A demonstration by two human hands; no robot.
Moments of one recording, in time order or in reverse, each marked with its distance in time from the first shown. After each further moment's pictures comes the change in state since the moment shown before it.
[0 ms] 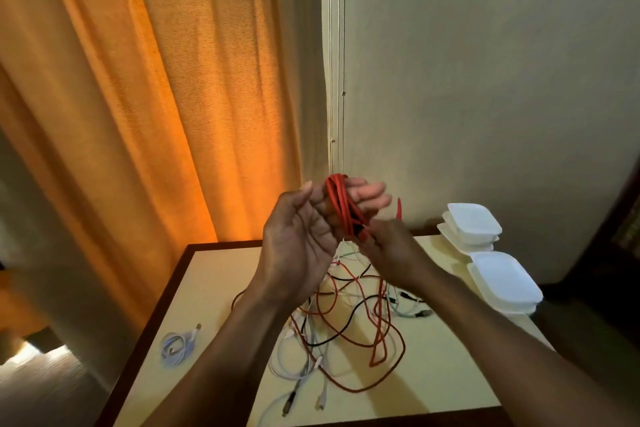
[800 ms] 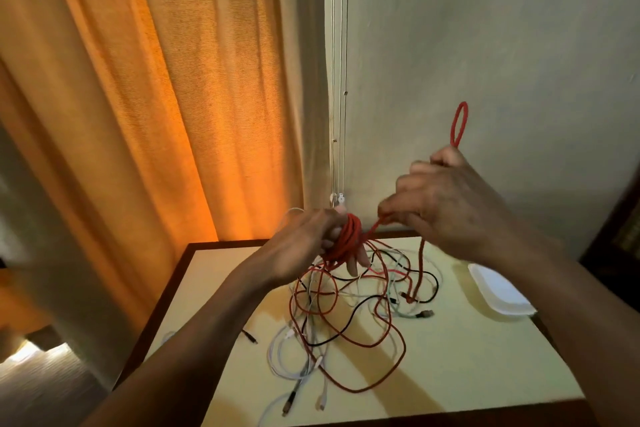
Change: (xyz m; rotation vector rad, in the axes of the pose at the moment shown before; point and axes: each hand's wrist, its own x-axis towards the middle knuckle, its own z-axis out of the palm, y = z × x) left_hand 0.004 0.015 -0.027 0.956 -0.040 -0.348; right_hand -0.002 -0.047 -0.097 -0.748 0.047 -0.425
